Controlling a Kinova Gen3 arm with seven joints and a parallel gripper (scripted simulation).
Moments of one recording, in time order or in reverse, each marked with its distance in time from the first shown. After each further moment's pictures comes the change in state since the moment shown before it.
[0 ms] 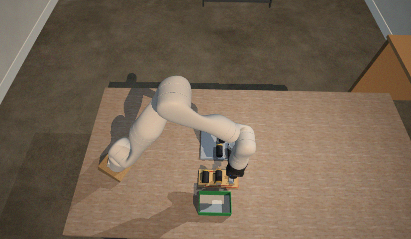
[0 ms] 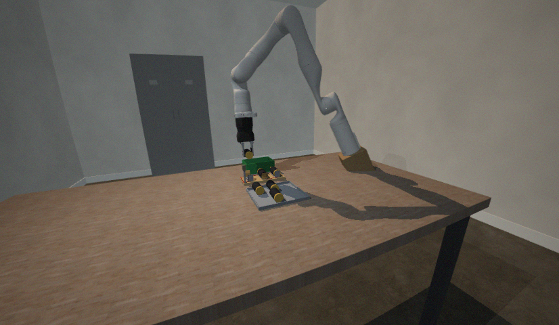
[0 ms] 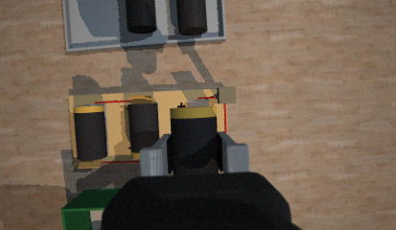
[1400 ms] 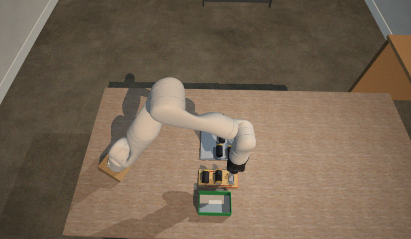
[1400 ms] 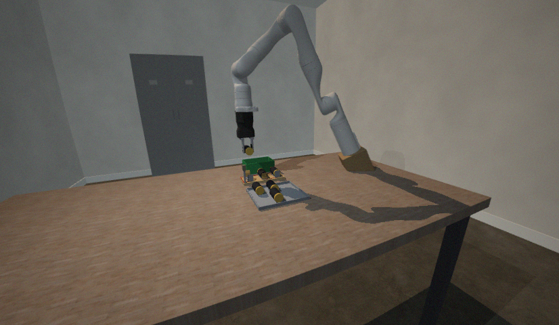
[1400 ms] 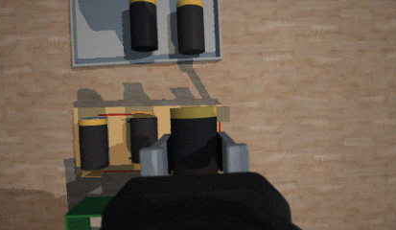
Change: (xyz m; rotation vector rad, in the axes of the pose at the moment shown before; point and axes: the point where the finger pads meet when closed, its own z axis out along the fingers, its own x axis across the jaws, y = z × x) arm 0.002 -0.016 -0.021 0.023 0.022 -0.022
